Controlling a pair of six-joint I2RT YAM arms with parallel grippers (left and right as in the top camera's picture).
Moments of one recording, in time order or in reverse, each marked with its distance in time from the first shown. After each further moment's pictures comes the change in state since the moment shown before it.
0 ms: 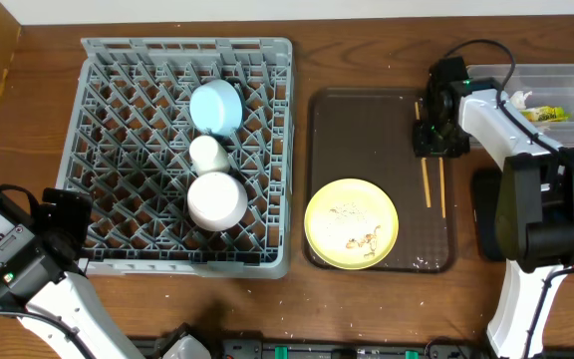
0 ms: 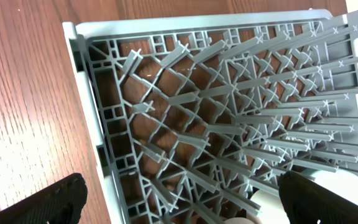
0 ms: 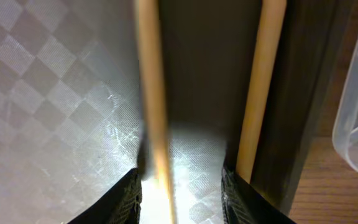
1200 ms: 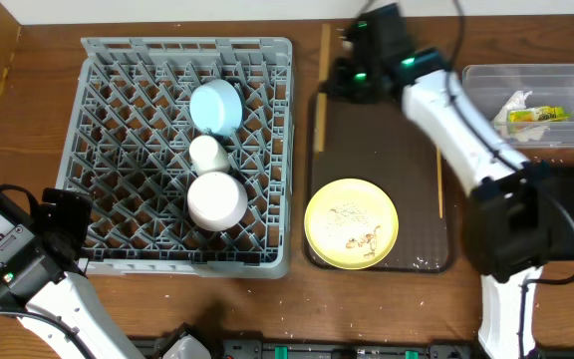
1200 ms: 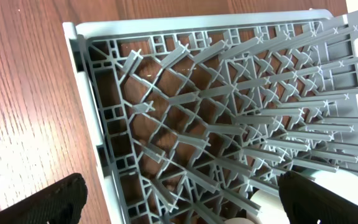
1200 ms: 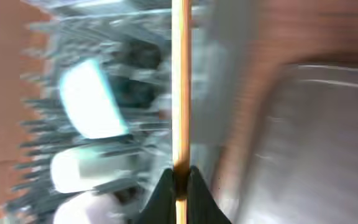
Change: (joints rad) left arm 0.000 0.000 0.000 0.000 0.000 0.000; right arm 0.274 0.011 0.348 0.260 -0.410 0.354
